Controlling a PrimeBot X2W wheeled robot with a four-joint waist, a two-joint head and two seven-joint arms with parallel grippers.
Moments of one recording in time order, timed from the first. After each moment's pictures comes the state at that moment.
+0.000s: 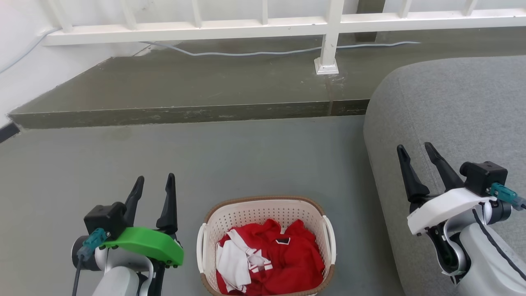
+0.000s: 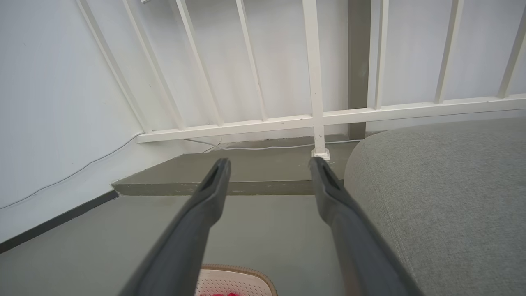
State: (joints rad) left arm -0.14 0.10 -0.31 0.26 -0.51 0.03 -0.25; right arm -0.17 -0.28 0.35 0.31 0.52 0.00 -0.25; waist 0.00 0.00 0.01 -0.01
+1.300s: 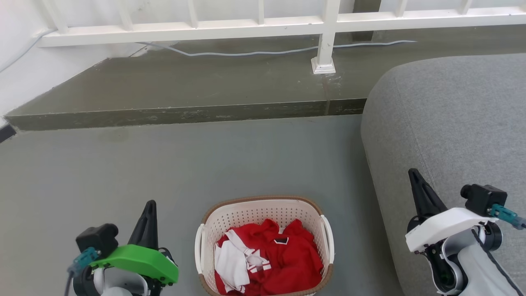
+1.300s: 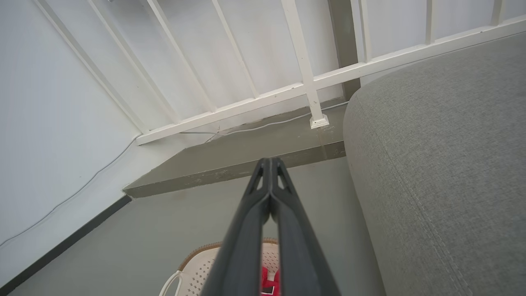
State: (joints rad) left arm -0.06 0.07 -0.24 0.30 -0.57 -0.01 -0.21; right arm -0.09 -0.20 0.26 0.34 0.57 0.04 -0.22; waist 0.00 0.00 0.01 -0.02
